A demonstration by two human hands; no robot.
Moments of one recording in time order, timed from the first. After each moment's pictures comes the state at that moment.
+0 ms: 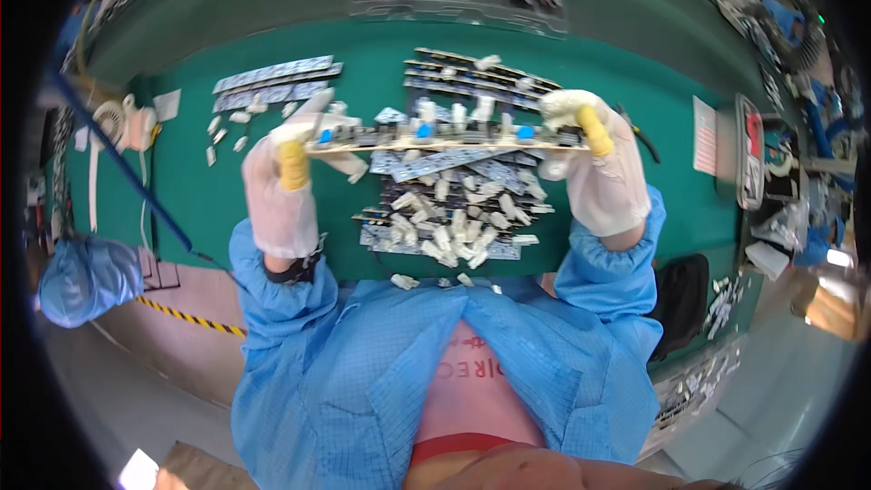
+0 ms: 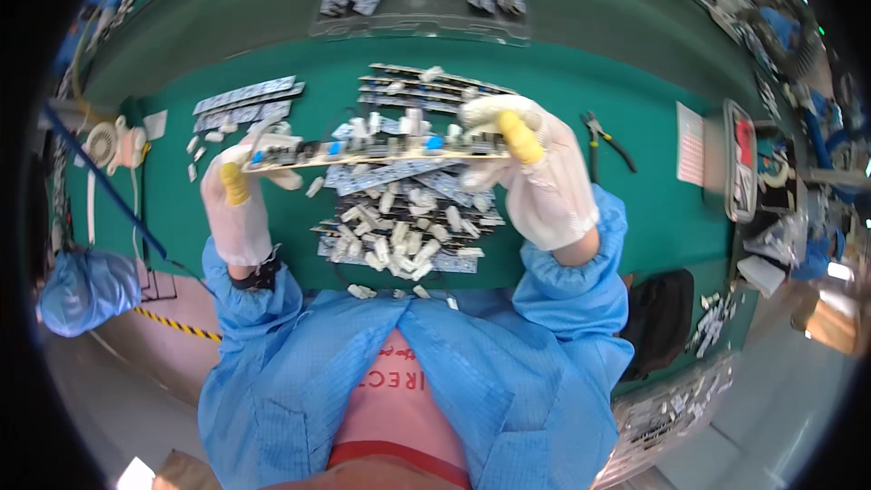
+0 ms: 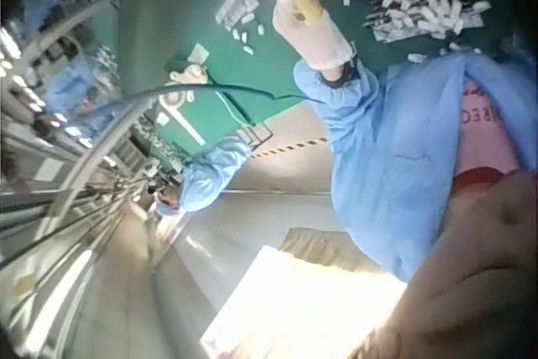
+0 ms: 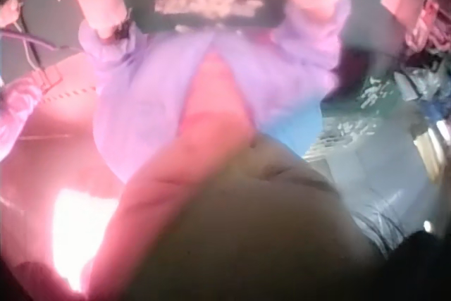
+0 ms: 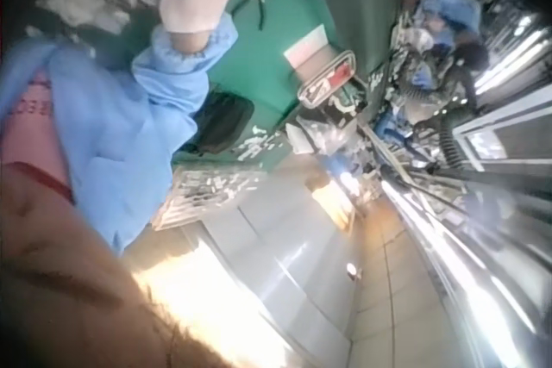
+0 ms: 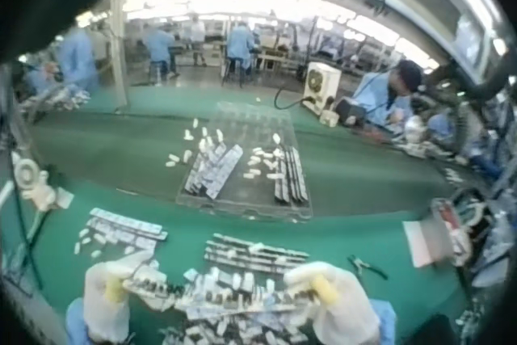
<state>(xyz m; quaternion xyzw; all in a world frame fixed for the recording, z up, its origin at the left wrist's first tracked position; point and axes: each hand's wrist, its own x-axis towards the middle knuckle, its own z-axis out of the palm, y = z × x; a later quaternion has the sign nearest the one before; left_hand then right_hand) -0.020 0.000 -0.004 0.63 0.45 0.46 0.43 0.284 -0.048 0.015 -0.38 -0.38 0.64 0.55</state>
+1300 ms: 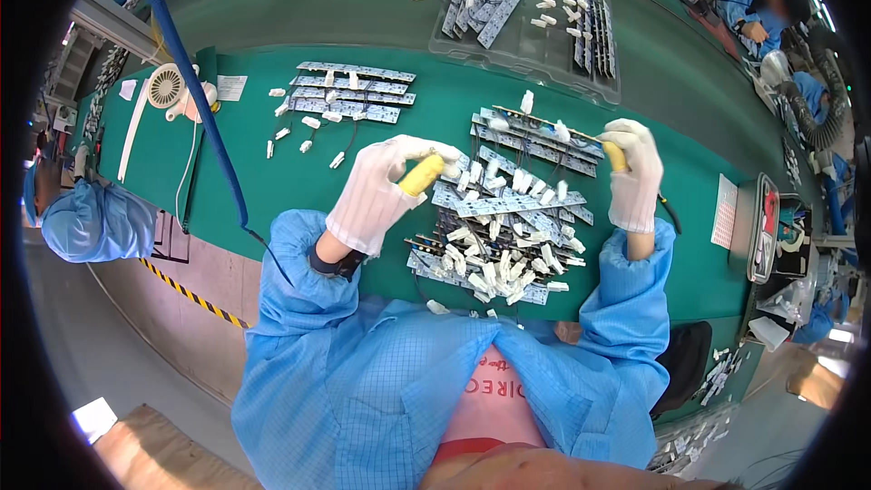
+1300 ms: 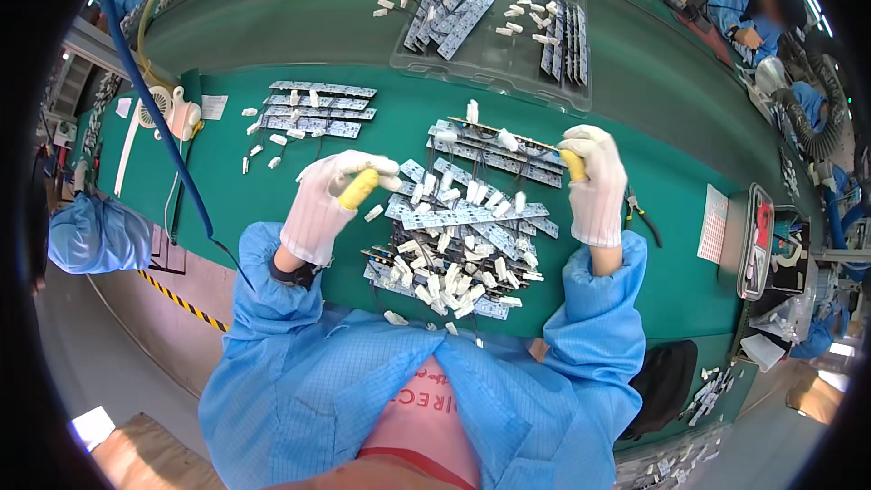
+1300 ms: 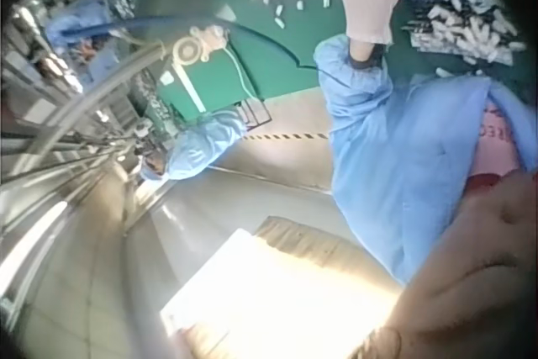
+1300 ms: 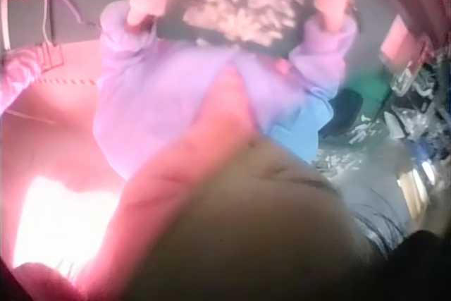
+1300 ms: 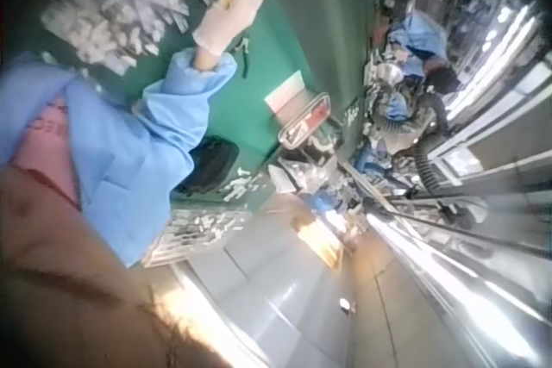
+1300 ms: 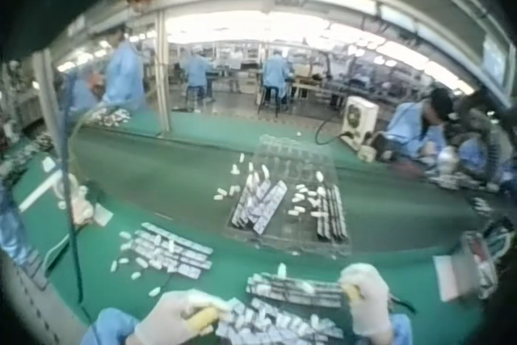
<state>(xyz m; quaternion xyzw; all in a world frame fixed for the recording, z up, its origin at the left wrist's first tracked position) -0.018 0.022 -0.011 0.77 0.40 0.35 0.35 0.312 0.012 -0.026 -0.54 -0.74 0.00 0.40</state>
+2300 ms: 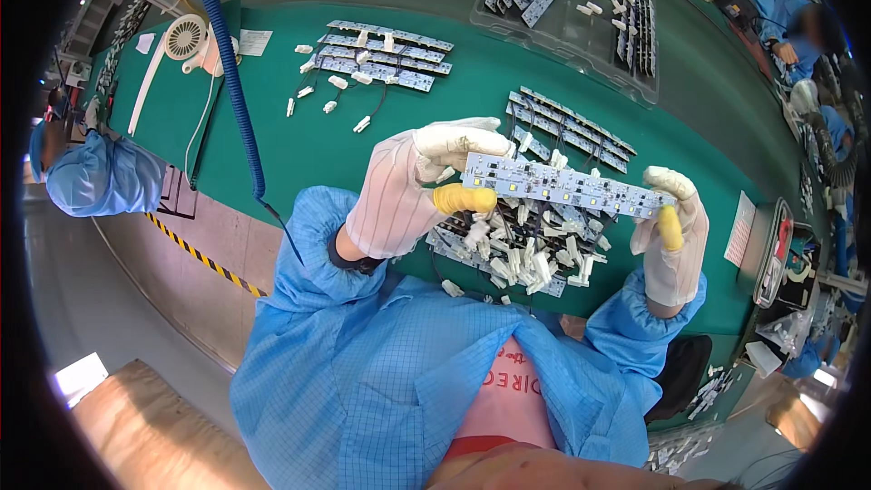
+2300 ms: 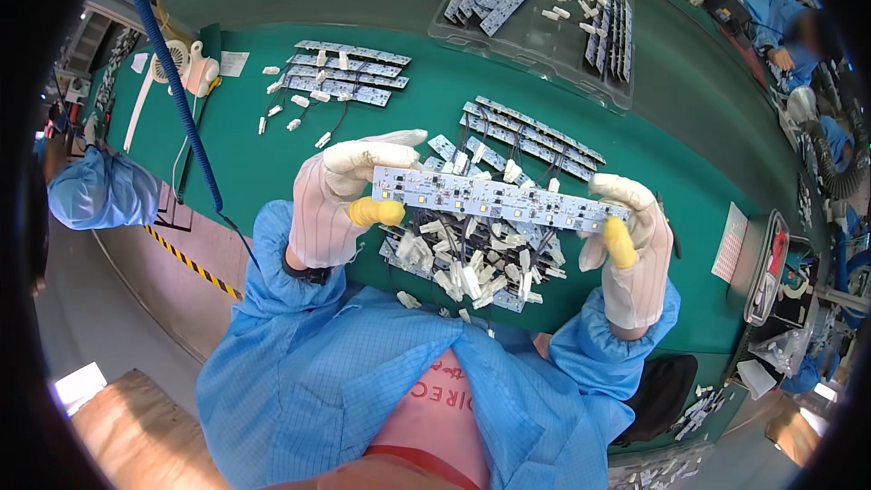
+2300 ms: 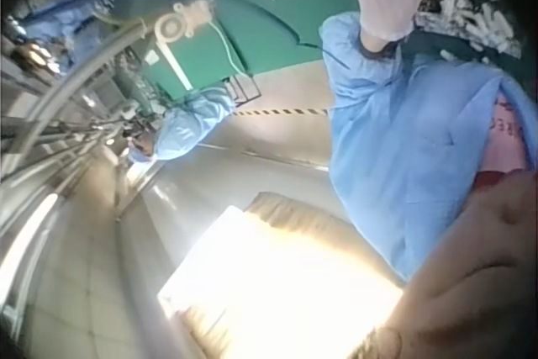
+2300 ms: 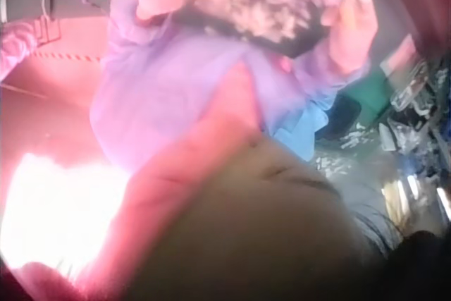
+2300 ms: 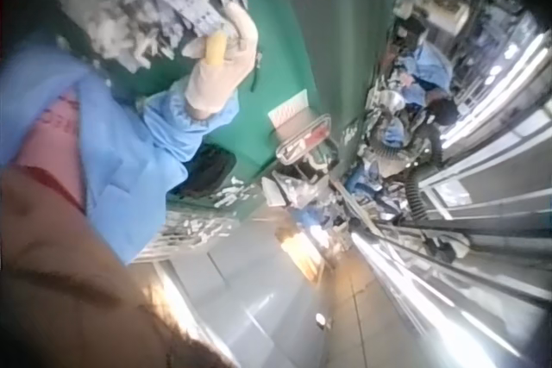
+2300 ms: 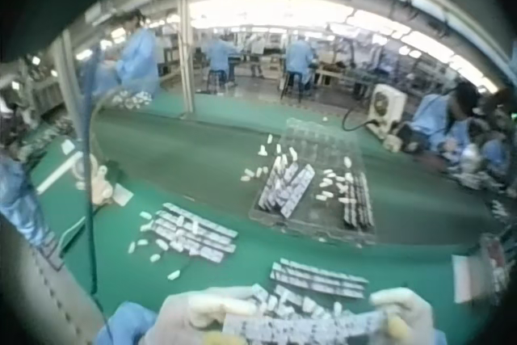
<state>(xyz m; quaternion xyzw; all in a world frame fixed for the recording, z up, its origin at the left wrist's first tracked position) -0.008 -0.010 0.002 0.67 0.32 0.48 0.47 0.280 -0.056 0.031 -0.56 -0.54 0.41 0.48</state>
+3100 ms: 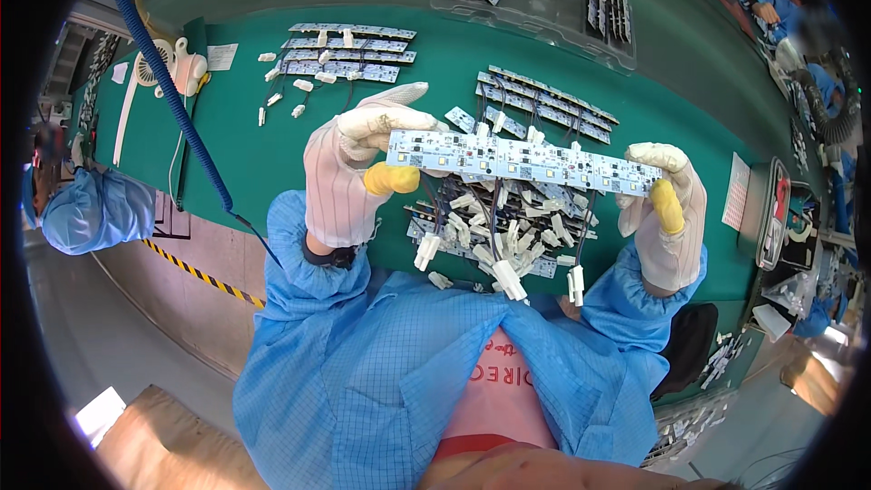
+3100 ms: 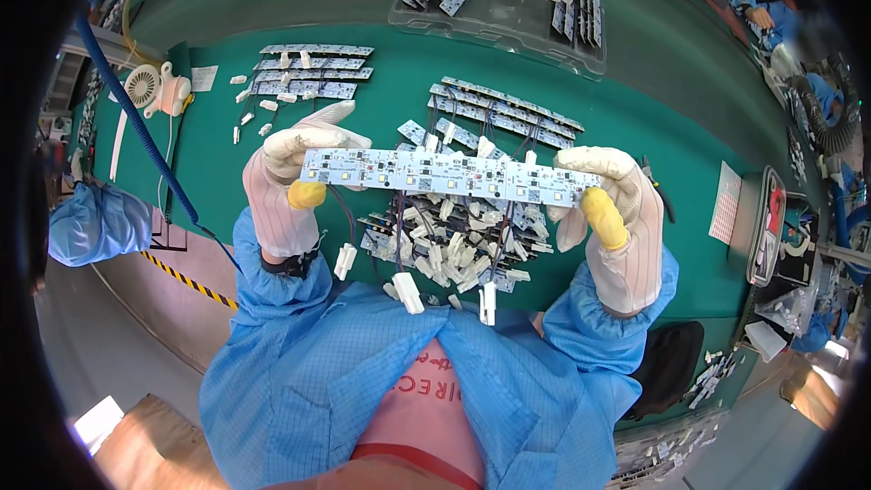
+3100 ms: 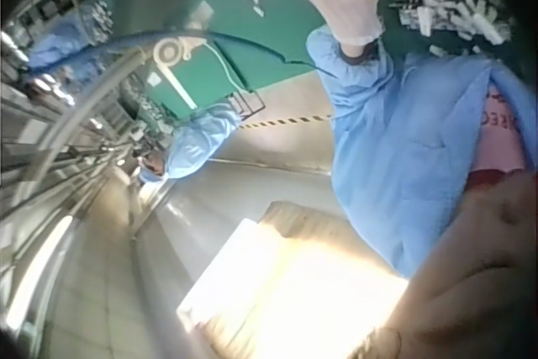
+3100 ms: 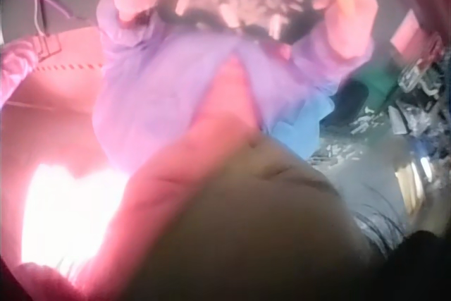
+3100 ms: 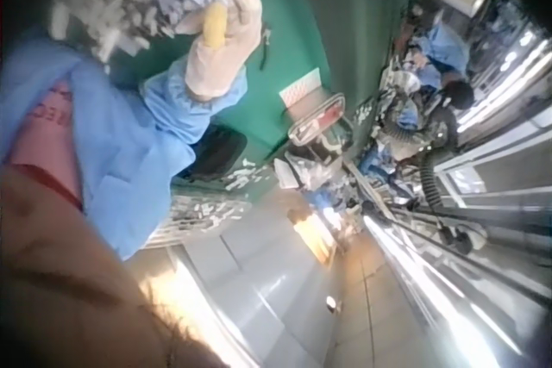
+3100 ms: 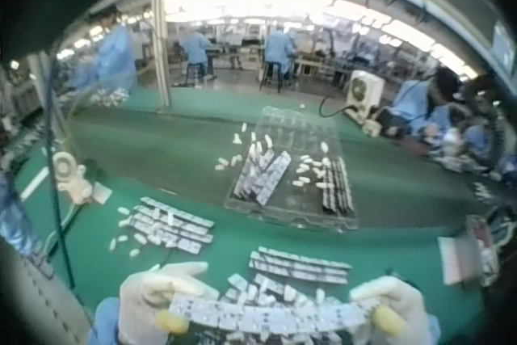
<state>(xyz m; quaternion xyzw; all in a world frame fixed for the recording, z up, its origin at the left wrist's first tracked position) -0.023 0.001 -0.002 0.62 0.32 0.51 0.50 0.272 -0.060 0.045 -0.52 -0.49 0.48 0.51</state>
